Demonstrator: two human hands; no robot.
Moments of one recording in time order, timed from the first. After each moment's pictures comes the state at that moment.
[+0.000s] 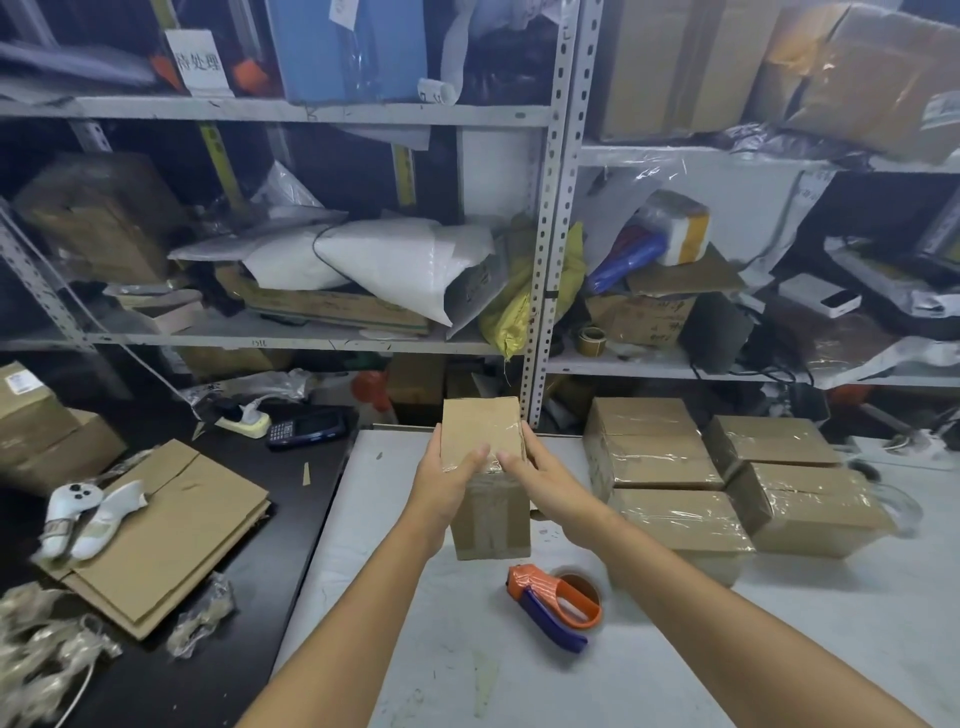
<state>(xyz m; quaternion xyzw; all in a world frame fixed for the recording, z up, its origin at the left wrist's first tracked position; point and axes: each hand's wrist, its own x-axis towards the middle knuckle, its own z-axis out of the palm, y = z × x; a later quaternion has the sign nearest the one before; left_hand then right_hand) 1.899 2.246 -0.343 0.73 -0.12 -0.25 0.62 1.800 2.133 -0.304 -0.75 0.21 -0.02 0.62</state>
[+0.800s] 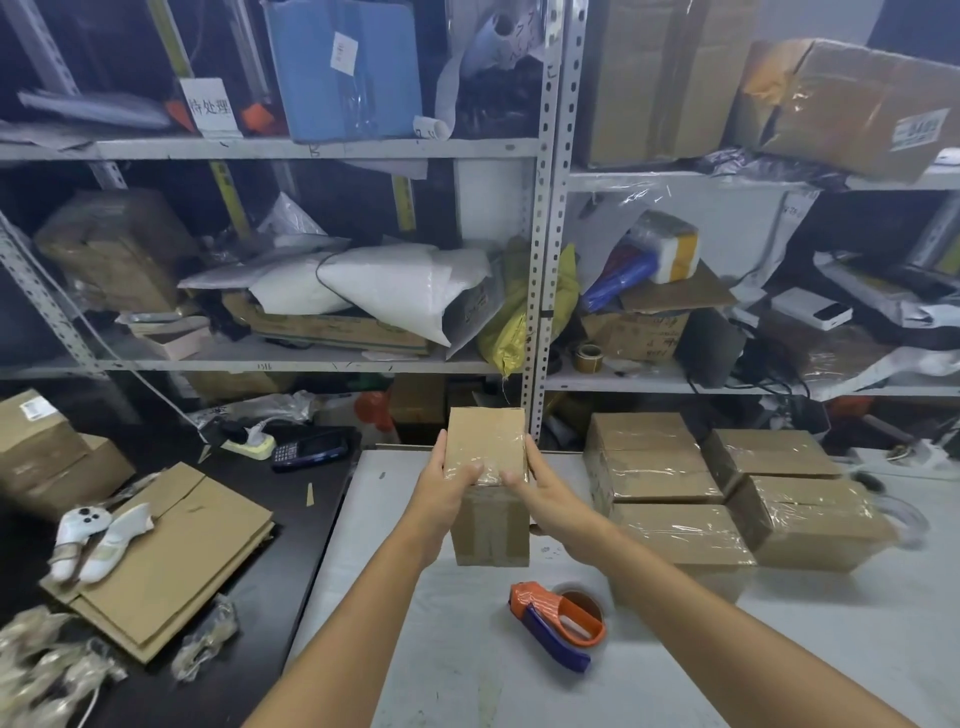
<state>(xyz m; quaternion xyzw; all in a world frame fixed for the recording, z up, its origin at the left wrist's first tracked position) 1.898 2.251 -0.327 0.72 -0.15 -0.29 0.61 1.790 2.130 -0.299 -0.75 0.19 -0.01 0.63</state>
